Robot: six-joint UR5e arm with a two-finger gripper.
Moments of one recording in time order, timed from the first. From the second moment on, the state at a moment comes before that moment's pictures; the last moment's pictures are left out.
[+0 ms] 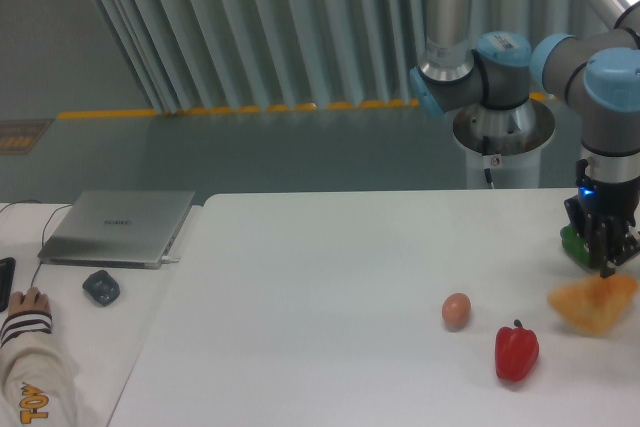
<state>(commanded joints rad) 2.53 -1.80 -1.59 -1.14 1.53 1.37</state>
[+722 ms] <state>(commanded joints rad) 2.54 -1.82 -1.45 -1.31 1.58 1.42</state>
